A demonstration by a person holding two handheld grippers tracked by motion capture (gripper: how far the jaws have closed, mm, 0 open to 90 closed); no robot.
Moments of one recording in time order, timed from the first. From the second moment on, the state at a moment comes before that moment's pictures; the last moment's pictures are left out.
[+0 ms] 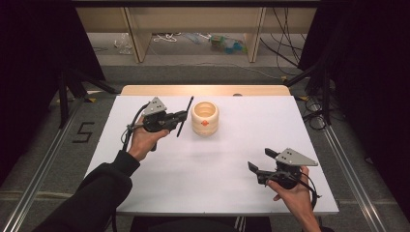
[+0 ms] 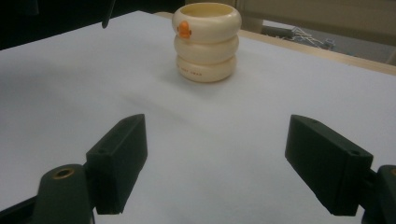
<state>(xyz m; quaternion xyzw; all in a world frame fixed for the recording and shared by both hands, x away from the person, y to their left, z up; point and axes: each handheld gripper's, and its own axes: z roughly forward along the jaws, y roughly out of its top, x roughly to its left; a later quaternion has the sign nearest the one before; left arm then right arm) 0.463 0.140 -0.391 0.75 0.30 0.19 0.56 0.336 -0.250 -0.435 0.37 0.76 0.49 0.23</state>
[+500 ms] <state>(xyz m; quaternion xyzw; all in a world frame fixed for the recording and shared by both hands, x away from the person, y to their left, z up) 0.472 0.132 -0.382 0.73 0.30 0.20 0.58 0.336 -0.251 -0.435 0.37 0.75 0.49 0.23</state>
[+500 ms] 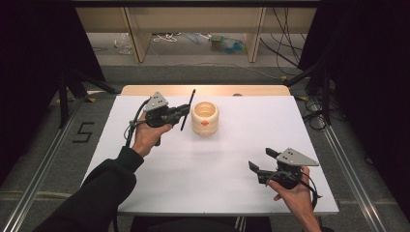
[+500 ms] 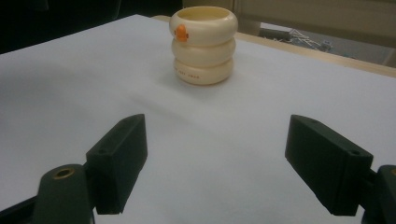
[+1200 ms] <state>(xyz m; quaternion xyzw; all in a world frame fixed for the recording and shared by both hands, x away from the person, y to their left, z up) 0.497 0.120 -0.368 0.70 0.31 0.22 0.61 0.336 -0.252 -0.434 0.37 0.75 0.49 0.24</state>
